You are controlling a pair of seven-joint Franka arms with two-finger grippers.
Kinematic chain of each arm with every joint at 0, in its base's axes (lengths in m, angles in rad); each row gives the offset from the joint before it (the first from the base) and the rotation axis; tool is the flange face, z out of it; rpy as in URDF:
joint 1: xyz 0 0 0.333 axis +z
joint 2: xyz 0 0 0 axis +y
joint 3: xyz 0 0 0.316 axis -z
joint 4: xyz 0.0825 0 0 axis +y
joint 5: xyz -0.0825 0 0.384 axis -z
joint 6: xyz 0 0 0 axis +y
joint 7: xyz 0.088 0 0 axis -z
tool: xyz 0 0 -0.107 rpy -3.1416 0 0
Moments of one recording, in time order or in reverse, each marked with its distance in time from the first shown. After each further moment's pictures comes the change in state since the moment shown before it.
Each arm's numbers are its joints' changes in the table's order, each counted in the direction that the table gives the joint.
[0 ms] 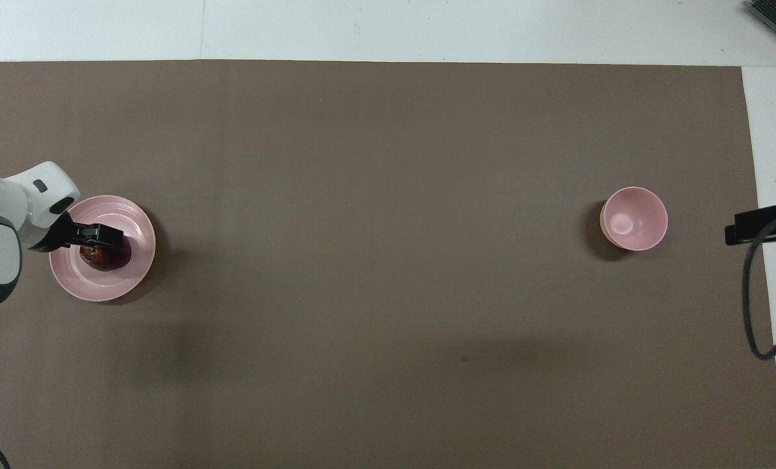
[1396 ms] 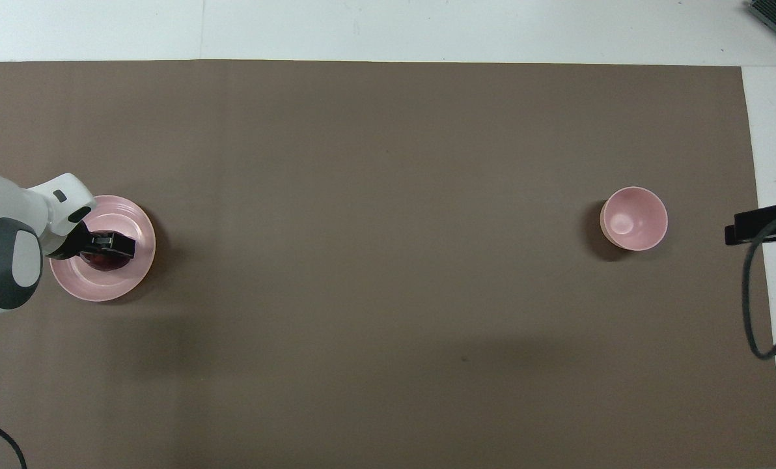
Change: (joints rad) left arm 0.000 0.031 0.000 0.035 0.000 -0.031 0.000; right arm 0.000 0.000 0.000 0.000 0.000 0.000 0.000
